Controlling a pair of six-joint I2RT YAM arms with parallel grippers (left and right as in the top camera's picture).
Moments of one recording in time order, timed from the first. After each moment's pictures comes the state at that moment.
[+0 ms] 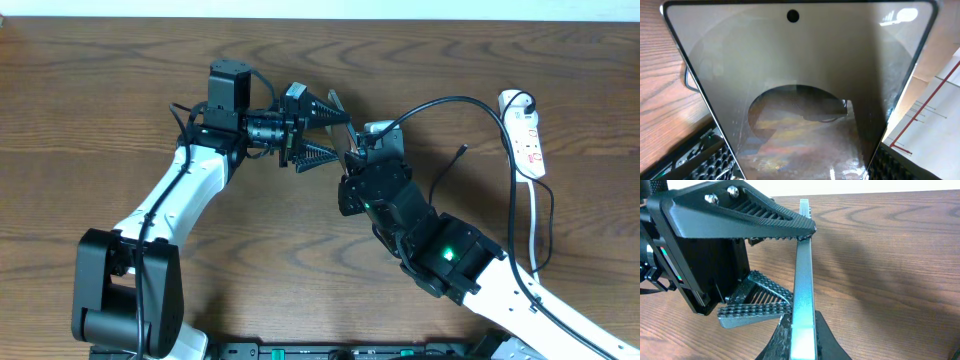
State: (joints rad) left arm -0.22 1.70 1.12 -0.05 1.31 -1.32; right arm 0.85 1.22 1.00 -0.34 0.37 0.52
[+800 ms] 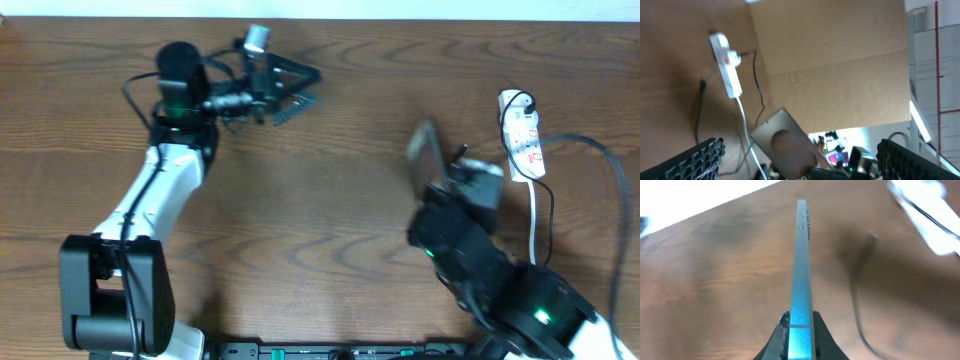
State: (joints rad) left arm -0.05 1.69 1.12 0.55 1.31 -1.29; right arm 0.84 0.87 1.00 -0.95 0.60 0.99
